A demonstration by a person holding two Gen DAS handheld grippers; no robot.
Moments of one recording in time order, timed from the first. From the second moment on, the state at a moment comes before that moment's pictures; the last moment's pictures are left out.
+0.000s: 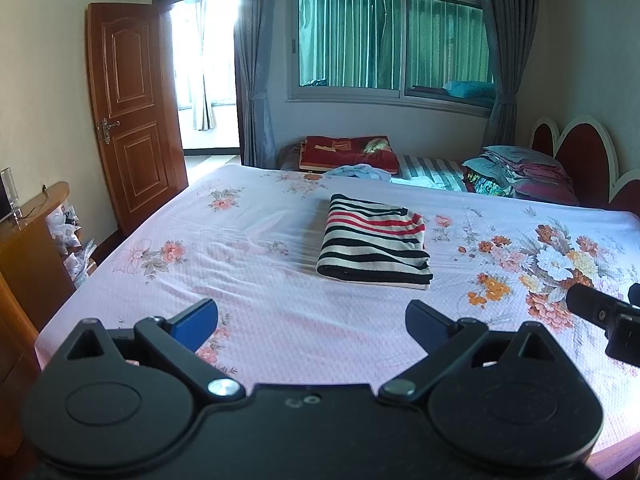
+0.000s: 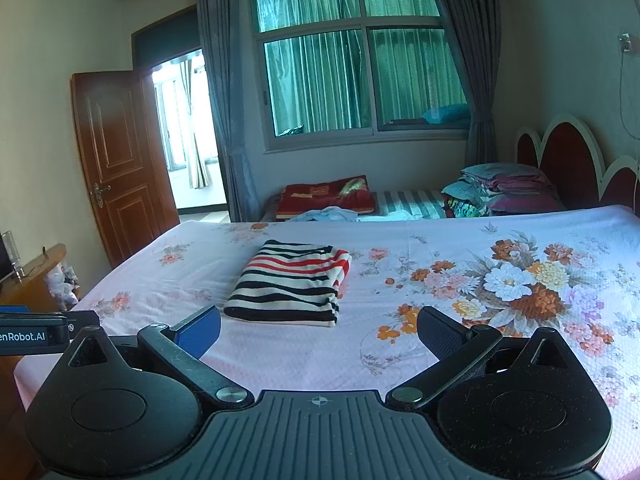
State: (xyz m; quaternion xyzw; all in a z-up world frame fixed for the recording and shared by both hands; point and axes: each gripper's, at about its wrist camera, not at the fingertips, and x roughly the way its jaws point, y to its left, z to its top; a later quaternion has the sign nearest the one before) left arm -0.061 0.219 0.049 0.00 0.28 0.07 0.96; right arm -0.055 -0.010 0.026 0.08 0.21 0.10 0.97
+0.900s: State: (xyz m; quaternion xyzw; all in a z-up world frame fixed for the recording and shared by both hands) left arm -0.048 0.217 0.043 0.01 0.30 0.06 0.95; right arm -0.046 -0.008 0.021 0.07 0.22 0.10 0.97
